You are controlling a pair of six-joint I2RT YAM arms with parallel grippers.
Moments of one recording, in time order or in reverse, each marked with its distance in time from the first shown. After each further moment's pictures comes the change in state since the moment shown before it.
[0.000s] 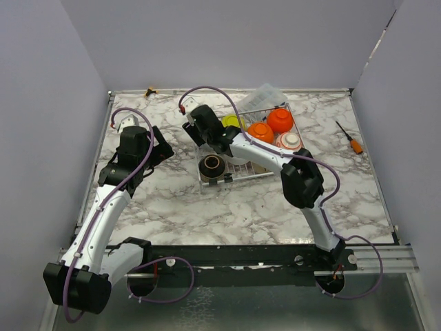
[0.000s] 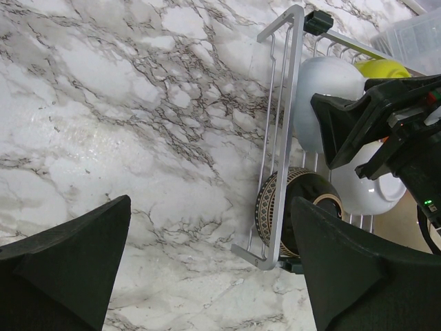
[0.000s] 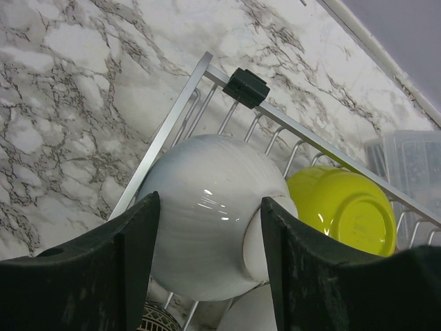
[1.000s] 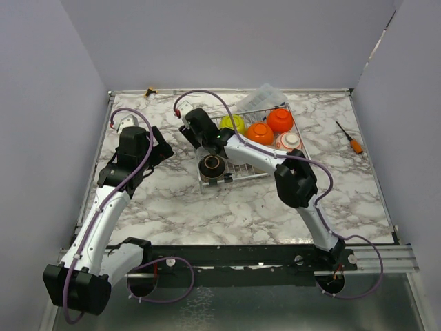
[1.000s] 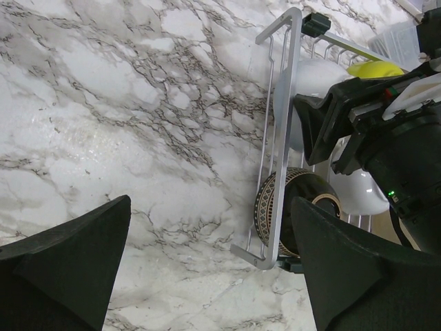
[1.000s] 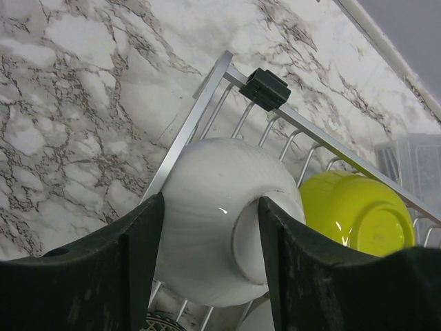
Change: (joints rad) left arm 0.001 -0.009 -0.001 0.000 0.000 0.000; right arm 0.018 0.063 0.062 -0.018 0.024 -0.010
